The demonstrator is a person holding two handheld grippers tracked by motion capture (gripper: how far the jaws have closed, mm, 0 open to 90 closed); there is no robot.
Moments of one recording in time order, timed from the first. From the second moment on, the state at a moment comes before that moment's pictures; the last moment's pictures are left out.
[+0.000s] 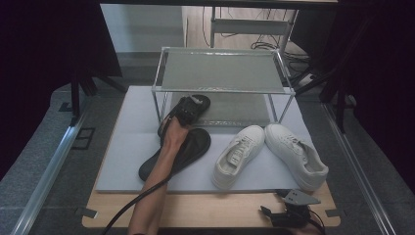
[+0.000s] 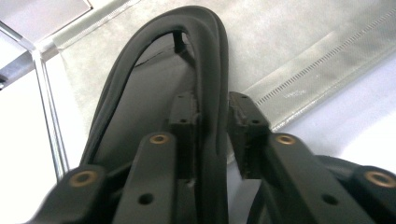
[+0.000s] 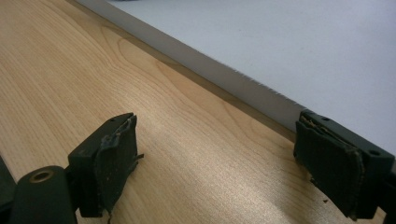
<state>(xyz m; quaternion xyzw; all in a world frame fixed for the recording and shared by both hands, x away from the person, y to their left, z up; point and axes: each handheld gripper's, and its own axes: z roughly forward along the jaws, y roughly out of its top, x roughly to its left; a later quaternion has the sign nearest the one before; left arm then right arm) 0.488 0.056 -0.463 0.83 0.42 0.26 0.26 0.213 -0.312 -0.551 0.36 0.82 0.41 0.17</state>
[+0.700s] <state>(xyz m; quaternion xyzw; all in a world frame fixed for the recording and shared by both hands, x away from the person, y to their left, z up) 0.425 0.110 -0.442 0.82 0.41 0.23 0.33 0.213 -0.311 -0.551 0.36 0.82 0.41 0.17</state>
